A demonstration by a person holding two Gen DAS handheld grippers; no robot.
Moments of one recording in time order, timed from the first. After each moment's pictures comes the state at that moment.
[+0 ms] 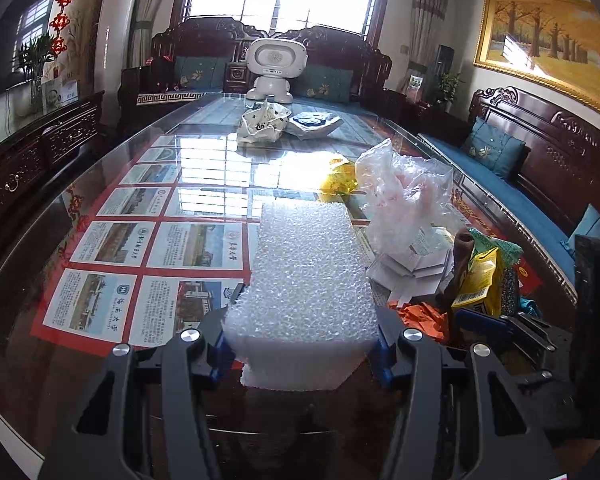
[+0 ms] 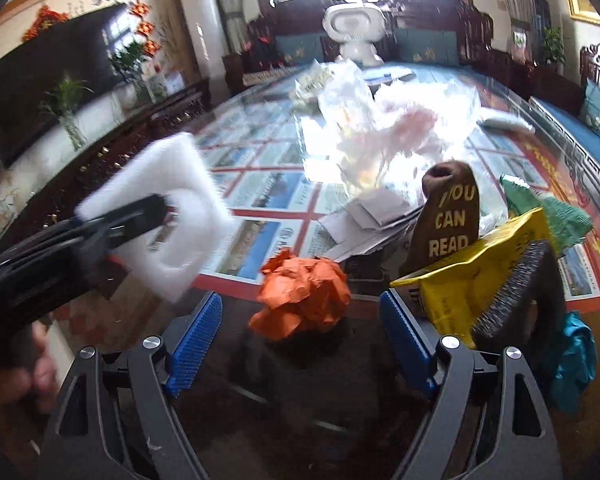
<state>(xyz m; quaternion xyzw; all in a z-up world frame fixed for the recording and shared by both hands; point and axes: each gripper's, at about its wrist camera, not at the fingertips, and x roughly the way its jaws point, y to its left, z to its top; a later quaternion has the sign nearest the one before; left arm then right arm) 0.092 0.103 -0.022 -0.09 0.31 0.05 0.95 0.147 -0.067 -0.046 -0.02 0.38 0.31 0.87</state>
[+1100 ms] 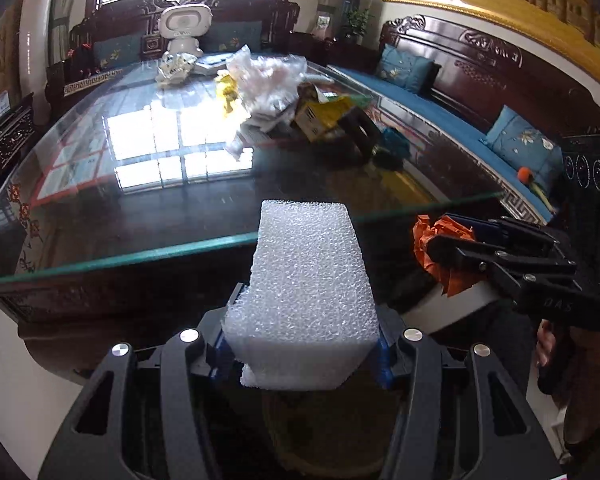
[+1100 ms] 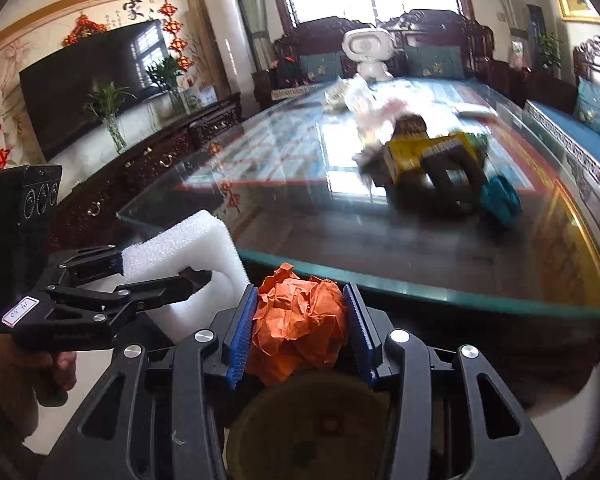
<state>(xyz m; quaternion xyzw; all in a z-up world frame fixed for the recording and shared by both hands) -0.103 0.011 -0.061 -0.03 0.40 -0.11 0.91 -0.067 -0.194 -0.045 0.00 0.35 0.34 0.87</state>
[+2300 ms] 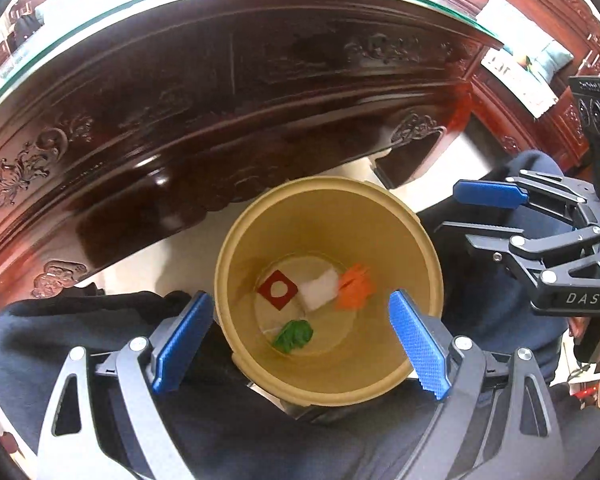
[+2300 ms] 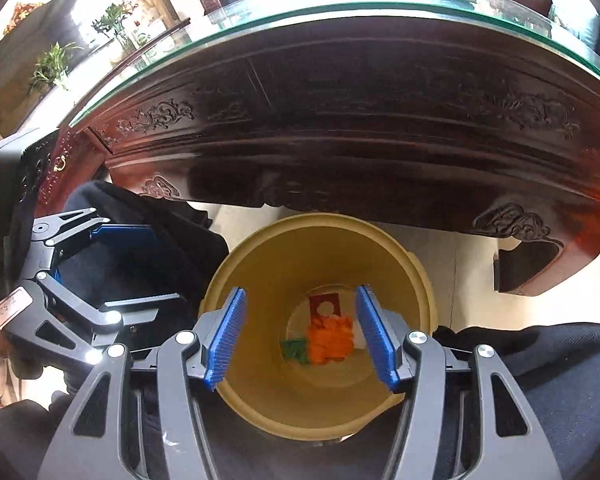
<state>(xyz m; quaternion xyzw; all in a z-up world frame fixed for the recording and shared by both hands) -0.106 -0.034 -0.190 0.04 0.55 -0.14 0.82 -0.100 -0.211 -0.164 0.00 0.48 0.29 0.82</state>
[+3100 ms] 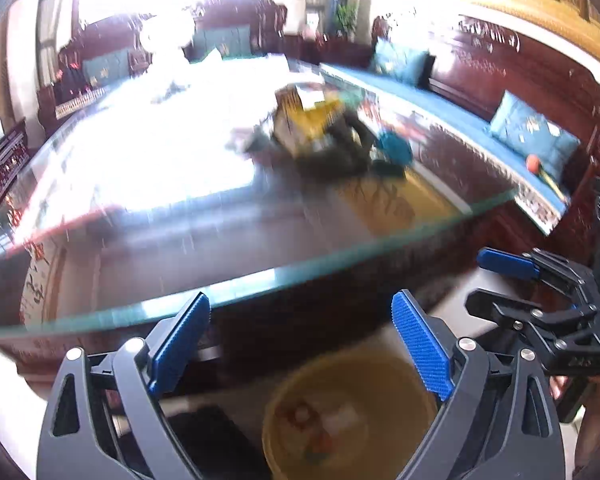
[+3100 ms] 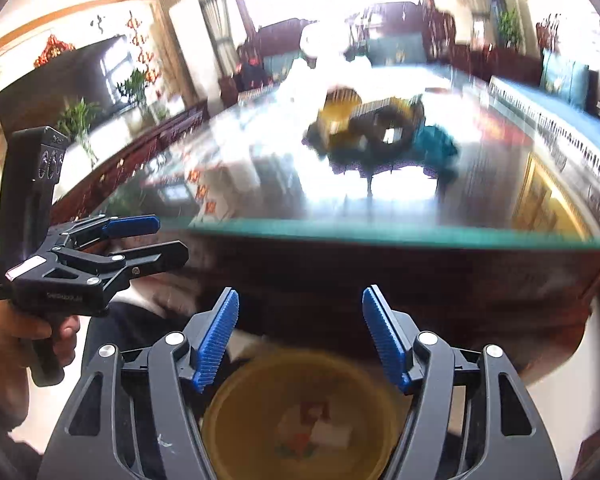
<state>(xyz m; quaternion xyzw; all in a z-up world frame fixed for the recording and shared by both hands) -0.030 -0.019 -0.056 0.01 0.37 -0.09 0.92 -0.041 -0.231 -0.051 0.03 0.31 0.30 0.90</state>
